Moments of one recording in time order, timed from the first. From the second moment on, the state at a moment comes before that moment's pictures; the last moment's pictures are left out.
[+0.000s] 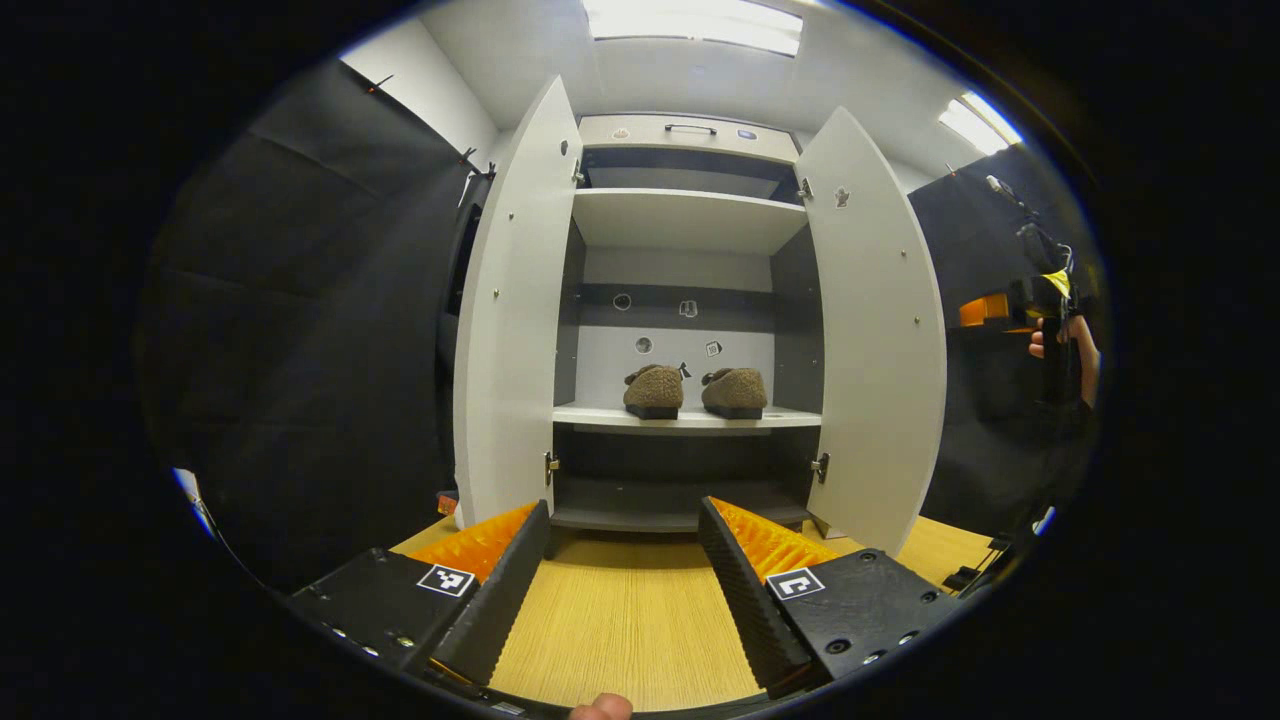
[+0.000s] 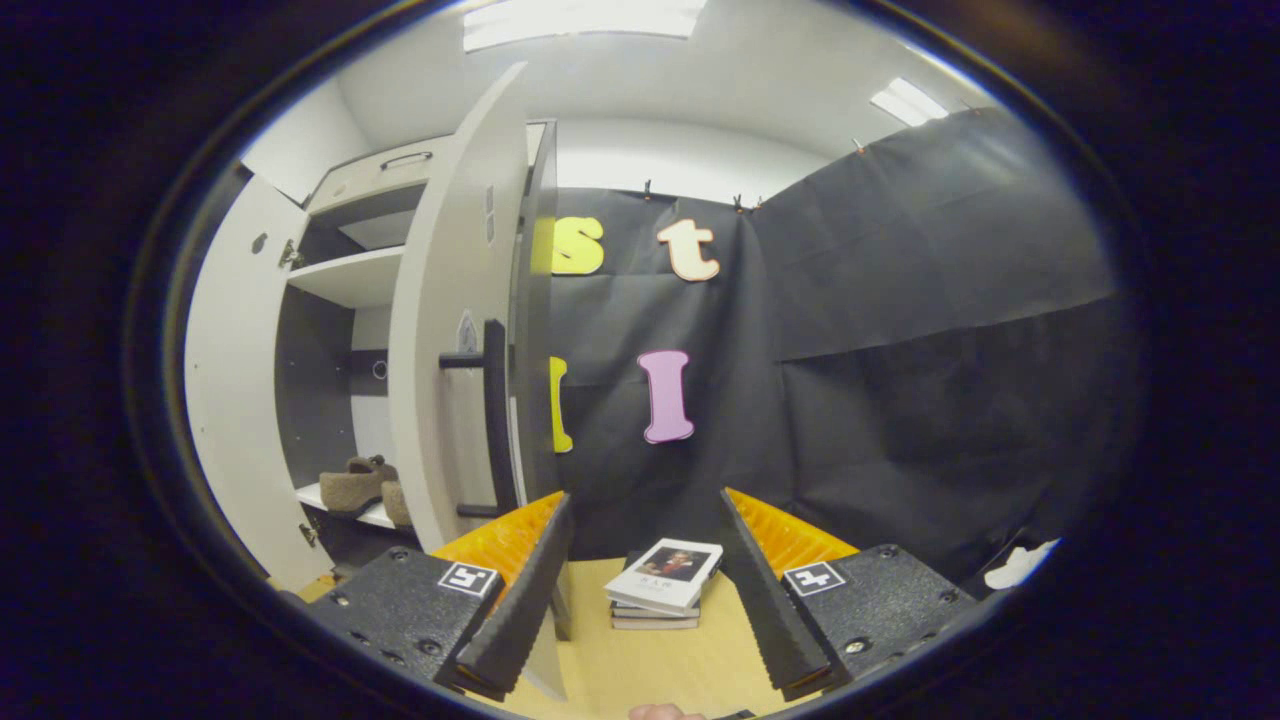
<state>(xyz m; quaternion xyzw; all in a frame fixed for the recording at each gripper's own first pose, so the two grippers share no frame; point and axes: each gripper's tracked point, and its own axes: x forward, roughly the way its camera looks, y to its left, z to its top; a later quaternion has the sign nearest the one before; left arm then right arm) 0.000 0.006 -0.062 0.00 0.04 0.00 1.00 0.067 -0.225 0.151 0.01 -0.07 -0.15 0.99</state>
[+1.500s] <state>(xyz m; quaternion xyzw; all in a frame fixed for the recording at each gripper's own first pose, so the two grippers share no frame) 0.003 0.042 -0.066 -0.01 0.05 0.04 1.00 0.173 -0.031 0.173 0.01 -0.07 0.05 1.00</state>
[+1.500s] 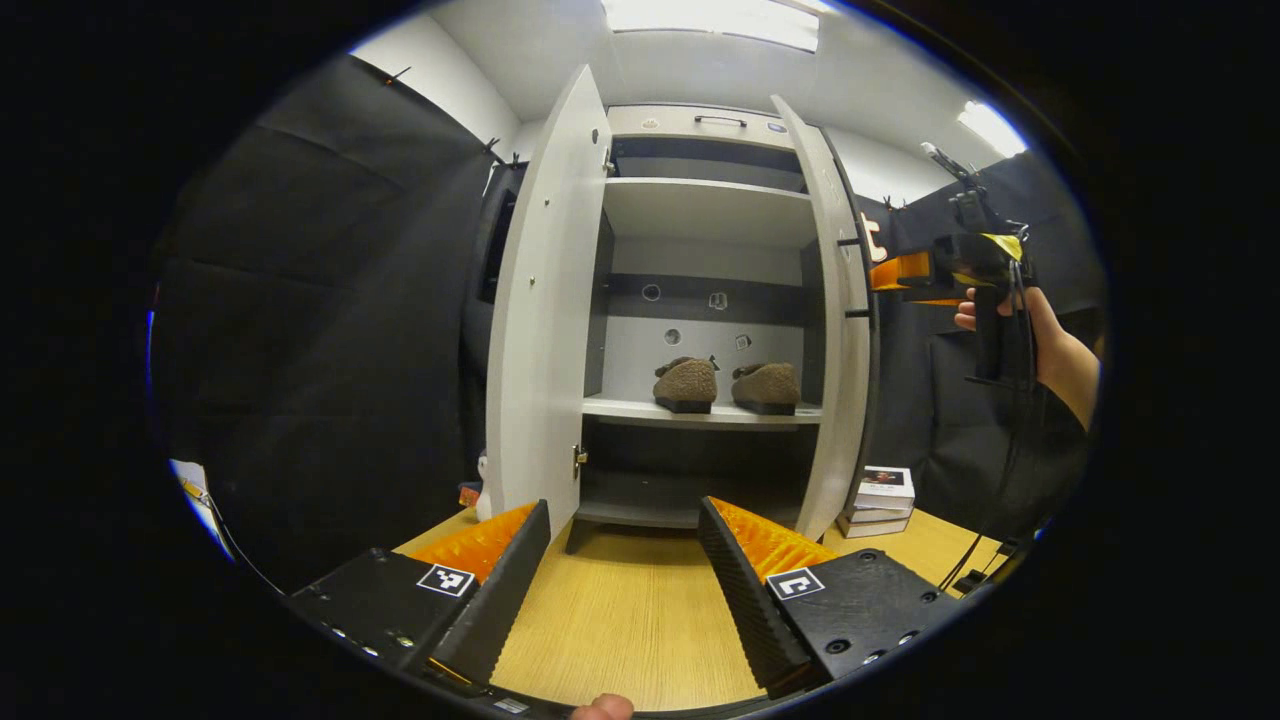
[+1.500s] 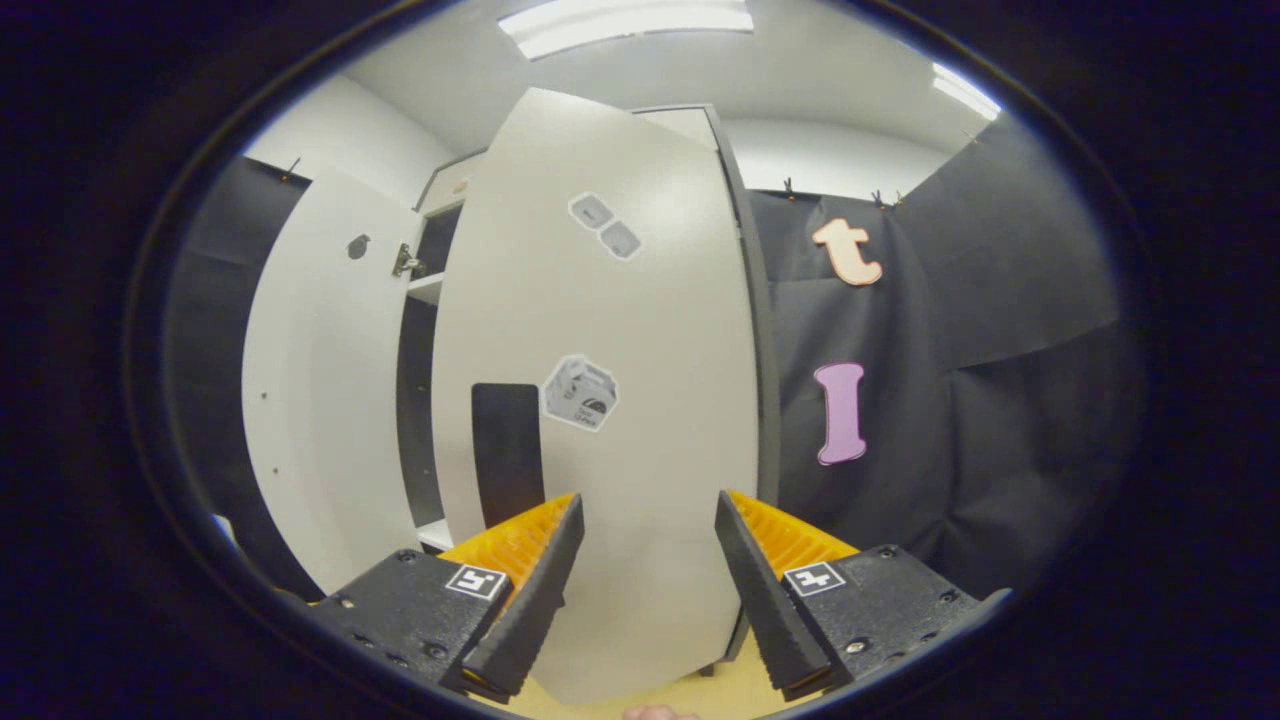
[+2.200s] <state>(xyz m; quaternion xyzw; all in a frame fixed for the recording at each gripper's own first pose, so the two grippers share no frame) 0.006 0.111 -0.054 0.00 0.05 0.11 0.99 0.057 -0.018 0.089 -0.02 -0.11 0.00 0.99</state>
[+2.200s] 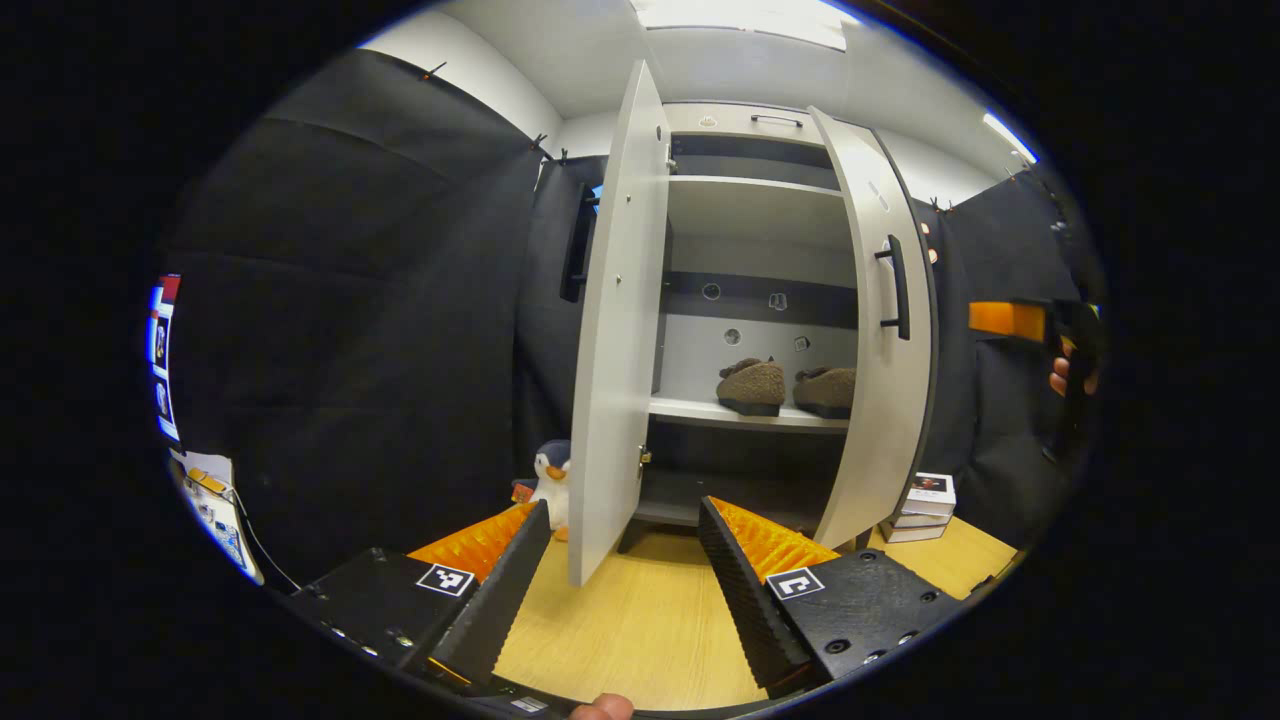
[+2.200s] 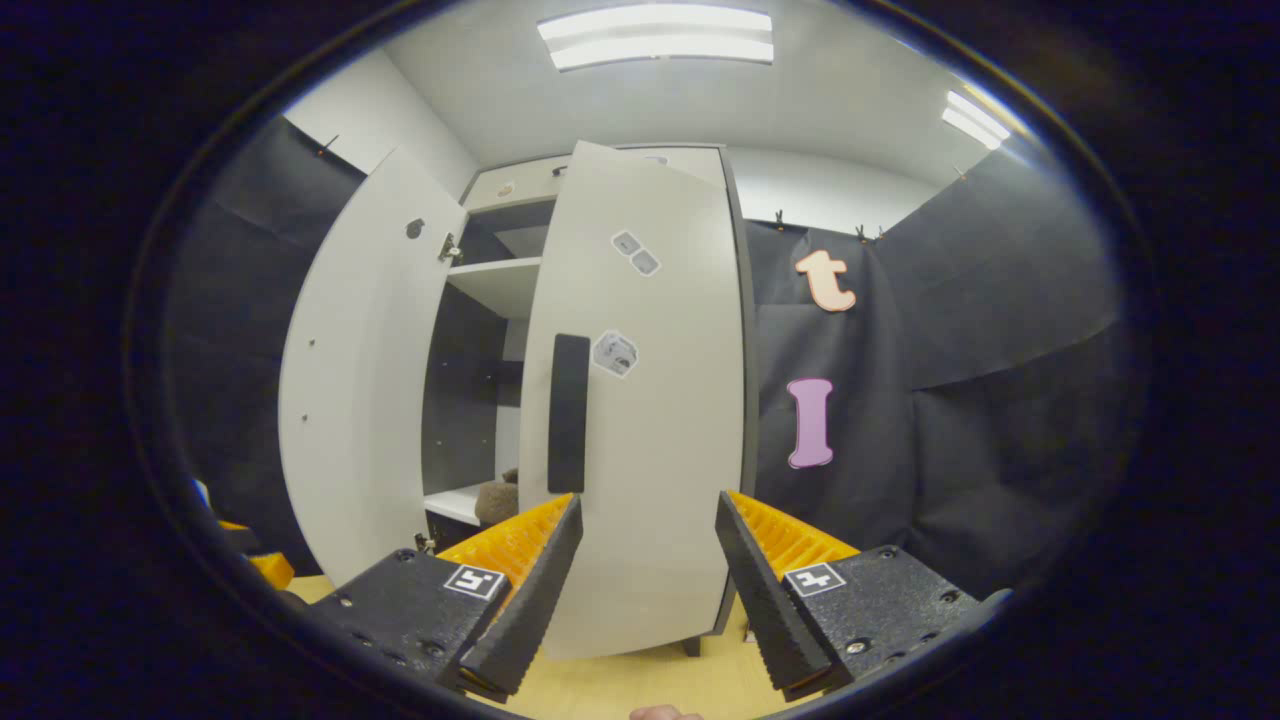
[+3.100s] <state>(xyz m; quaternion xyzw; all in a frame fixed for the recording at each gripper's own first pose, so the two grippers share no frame) 0.099 0.292 0.070 0.04 0.00 0.23 0.97 0.000 -0.001 -0.064 -0.02 0.02 0.00 1.00</state>
